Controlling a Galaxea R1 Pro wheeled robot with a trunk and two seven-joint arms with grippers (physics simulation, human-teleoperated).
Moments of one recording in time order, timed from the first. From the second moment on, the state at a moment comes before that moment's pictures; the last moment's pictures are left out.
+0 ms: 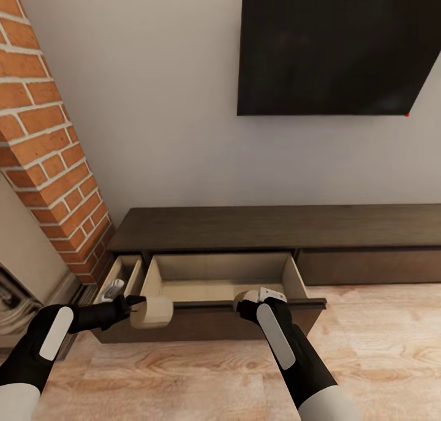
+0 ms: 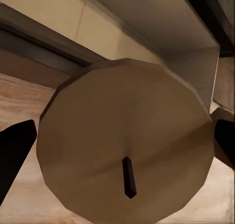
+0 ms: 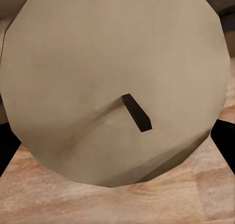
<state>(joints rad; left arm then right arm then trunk) -0.53 0.23 0.25 -0.98 0.56 1.04 -0.39 -0.51 0.17 0.23 -1.14 -0.67 0.74 -0.68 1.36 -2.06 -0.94</state>
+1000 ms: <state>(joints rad) -0.53 0.24 0.25 -0.99 0.57 1.04 -0.41 -0.50 0.17 0.24 -1.14 -0.67 0.67 -0.54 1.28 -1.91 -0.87</state>
